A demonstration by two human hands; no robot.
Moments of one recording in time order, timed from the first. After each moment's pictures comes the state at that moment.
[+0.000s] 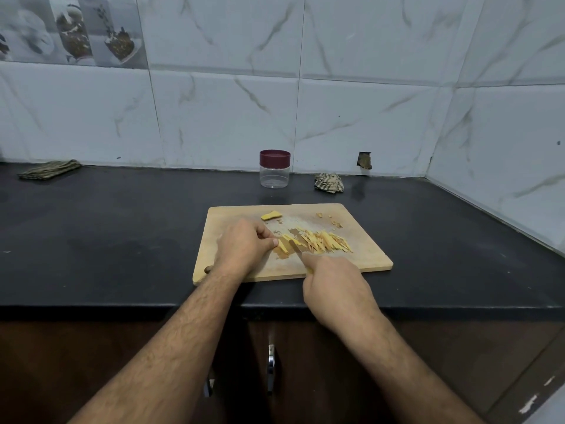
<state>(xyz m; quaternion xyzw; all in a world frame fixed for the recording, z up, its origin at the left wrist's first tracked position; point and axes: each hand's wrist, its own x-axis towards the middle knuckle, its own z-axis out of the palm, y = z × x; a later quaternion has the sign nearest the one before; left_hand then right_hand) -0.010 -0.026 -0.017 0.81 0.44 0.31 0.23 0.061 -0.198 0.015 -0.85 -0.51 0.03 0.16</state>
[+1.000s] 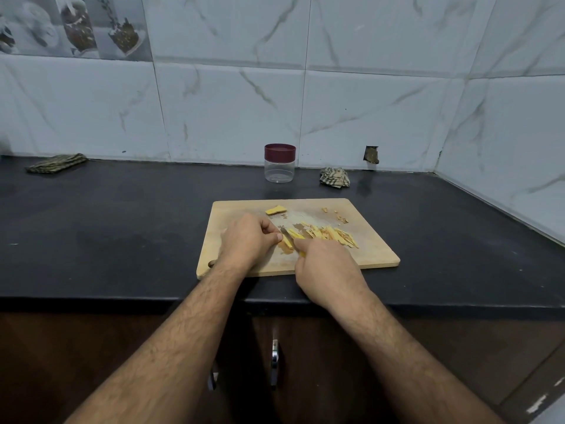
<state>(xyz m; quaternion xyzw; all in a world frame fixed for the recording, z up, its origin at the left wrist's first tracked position) -0.009 -0.026 -0.016 0.81 0.44 0.30 0.23 0.065 -0.172 0.015 -0.83 -0.53 0.02 0.18</state>
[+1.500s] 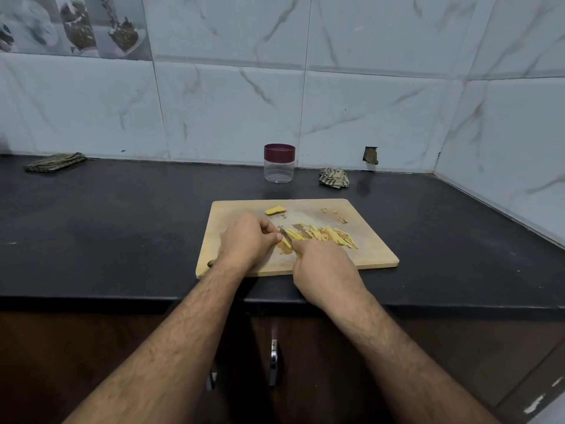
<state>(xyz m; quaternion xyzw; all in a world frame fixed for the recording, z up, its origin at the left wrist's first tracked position) -0.010 -0.027 -0.016 0.82 0.44 0.30 0.23 0.063 -0.168 0.016 -0.84 -0.53 0.03 0.15</state>
